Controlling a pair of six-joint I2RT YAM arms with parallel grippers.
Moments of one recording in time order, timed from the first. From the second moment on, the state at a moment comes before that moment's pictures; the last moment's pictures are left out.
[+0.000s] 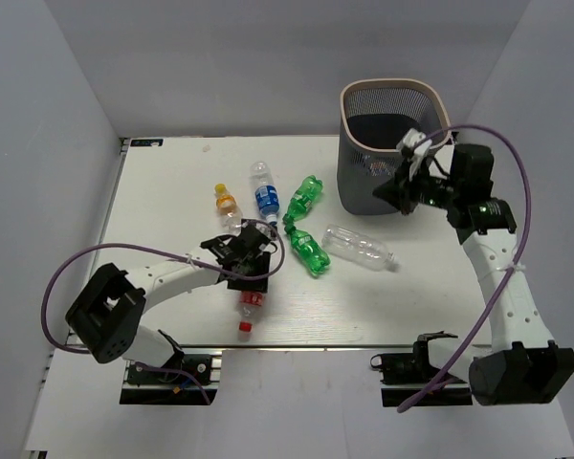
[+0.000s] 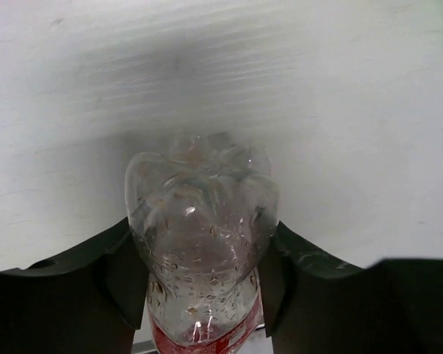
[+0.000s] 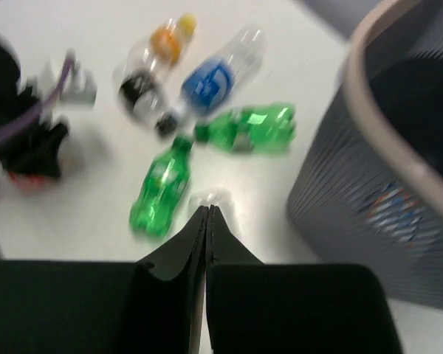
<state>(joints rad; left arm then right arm) -0.76 1.44 0.79 -0.53 -0.08 -0.61 0.09 1.17 1.28 -0.53 -0.83 -0.36</state>
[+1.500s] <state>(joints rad) -0.78 2.29 2.27 0.41 -0.09 -0.69 0.09 0.68 0.46 -0.68 -0.63 -0.75</state>
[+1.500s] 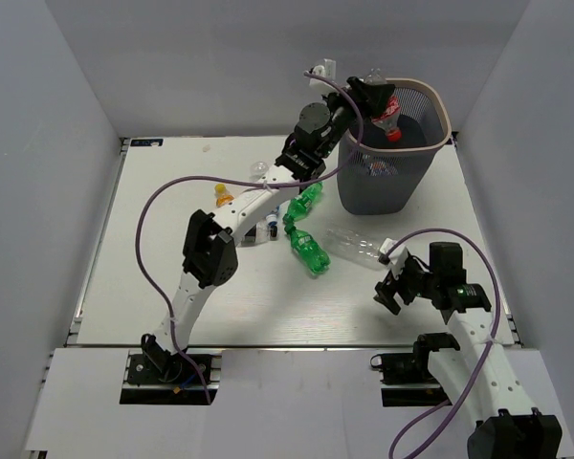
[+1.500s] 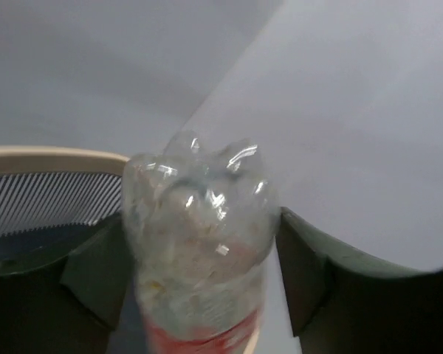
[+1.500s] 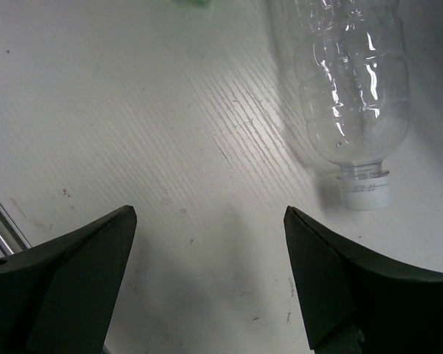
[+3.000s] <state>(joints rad) -0.84 1.16 0.81 -0.39 -0.04 -0.63 0.18 1.46 0.90 -0.48 -0.61 -0.89</state>
